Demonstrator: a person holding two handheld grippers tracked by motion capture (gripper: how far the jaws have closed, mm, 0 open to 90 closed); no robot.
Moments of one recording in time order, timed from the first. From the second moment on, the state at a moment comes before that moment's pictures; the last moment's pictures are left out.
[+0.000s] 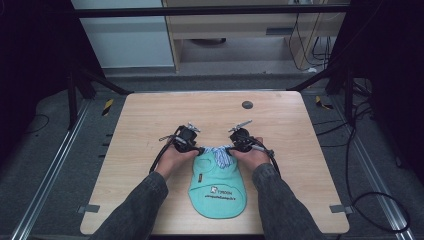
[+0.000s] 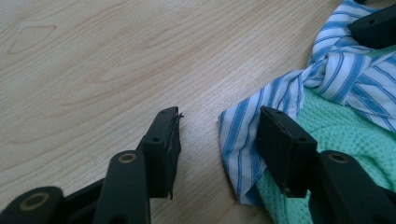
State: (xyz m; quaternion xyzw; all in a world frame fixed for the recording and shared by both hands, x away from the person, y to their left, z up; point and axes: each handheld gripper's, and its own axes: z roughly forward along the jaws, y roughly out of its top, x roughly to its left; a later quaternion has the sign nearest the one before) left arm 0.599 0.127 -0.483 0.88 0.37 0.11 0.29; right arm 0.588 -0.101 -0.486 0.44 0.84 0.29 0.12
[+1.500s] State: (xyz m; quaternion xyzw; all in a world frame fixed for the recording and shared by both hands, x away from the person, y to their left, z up) left arm 0.574 0.129 -0.447 0.89 0.28 0.14 0.33; right arm 0.556 -0.100 -0.449 0.35 0.86 0.33 0.17
